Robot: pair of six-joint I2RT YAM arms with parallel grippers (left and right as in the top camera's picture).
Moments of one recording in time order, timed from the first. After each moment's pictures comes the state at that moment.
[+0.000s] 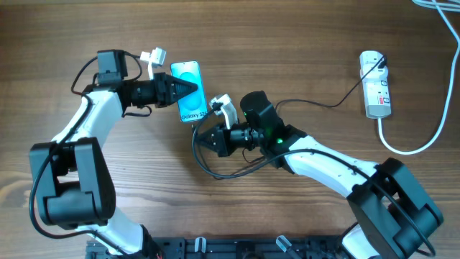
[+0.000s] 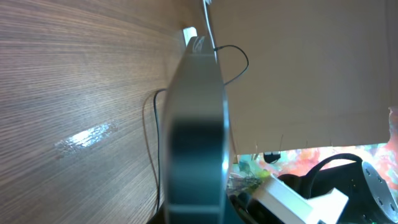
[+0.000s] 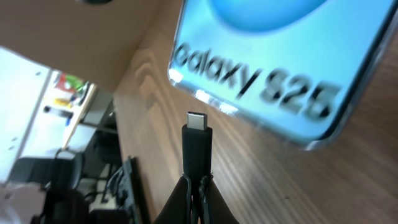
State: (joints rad) left arm 0.08 1.82 1.12 -0.39 1.28 -0.20; right arm 0.69 1.69 0.84 0.27 -0.70 0.53
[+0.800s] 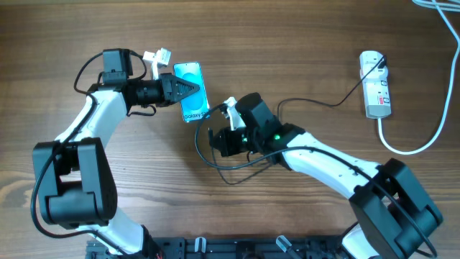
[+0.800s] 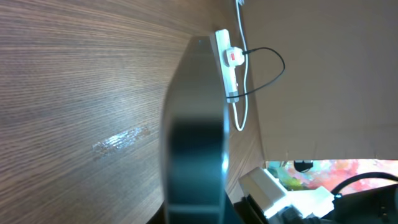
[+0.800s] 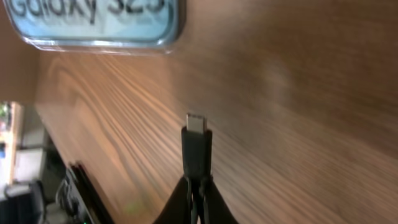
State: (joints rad) left arm 0.06 1.82 1.12 -0.37 1.13 -0.20; right arm 0.70 1.69 0.94 -0.16 -0.48 0.55
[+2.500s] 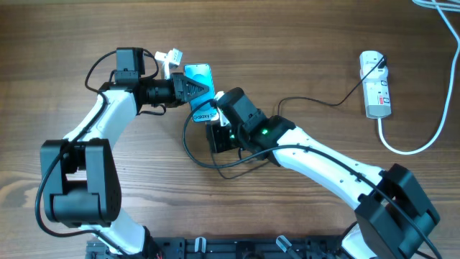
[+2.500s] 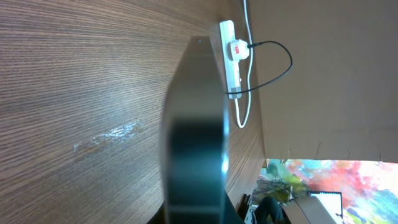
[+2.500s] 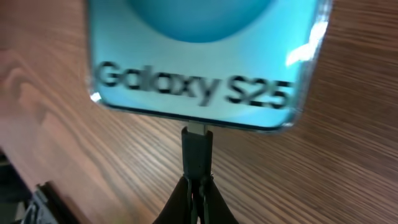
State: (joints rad) left arm -0.02 1.82 1.12 -0.33 1.08 -0.29; right arm 0.78 1.69 1.10 -0.33 -0.29 0.54
